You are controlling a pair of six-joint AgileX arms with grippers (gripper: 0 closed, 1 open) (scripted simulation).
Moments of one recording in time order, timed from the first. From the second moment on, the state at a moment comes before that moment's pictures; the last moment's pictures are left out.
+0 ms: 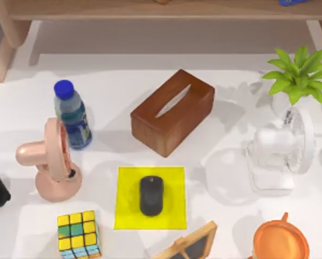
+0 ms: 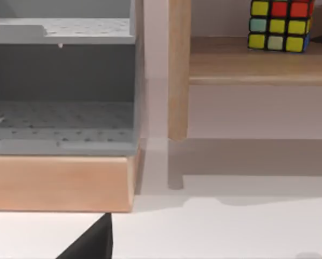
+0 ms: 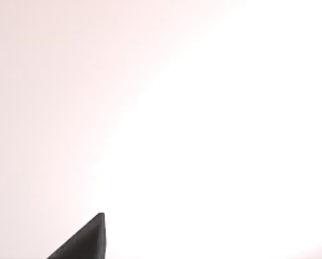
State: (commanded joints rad) left arm 0.00 0.00 0.00 0.00 0.00 0.00; right arm 2.09 1.09 4.60 -0.94 0.78 1.53
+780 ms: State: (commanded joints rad) left arm 0.00 0.00 0.00 0.00 0.00 0.00; right arm 2.41 1.04 5.16 -0.97 0.75 1.55
